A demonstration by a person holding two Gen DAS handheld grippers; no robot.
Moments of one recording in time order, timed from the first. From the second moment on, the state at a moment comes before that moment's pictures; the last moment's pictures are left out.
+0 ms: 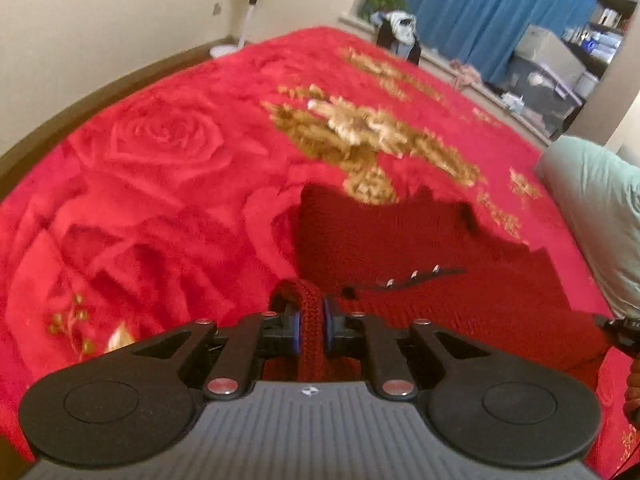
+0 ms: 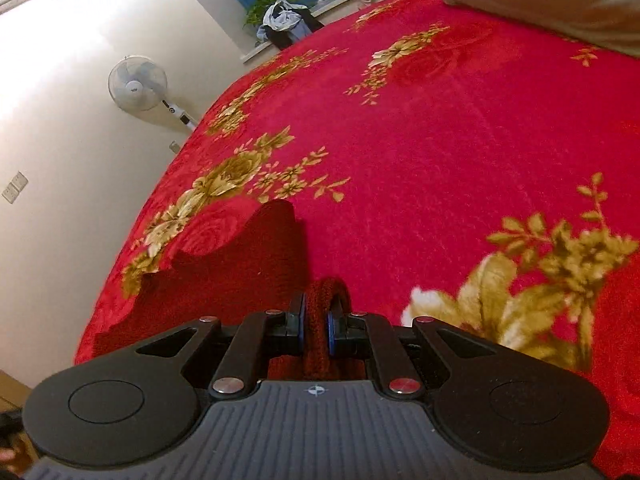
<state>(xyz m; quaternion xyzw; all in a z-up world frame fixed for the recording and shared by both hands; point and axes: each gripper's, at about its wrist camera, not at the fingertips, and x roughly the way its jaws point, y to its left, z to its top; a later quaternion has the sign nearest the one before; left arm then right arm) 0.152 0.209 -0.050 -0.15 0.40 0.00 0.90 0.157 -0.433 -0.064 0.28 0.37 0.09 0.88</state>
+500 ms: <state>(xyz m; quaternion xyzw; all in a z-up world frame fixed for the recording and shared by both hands) 0.100 0.247 -0.043 -0.18 0.43 0.01 0.89 0.120 -0.472 -0.063 0.24 0.41 0.08 0.88</state>
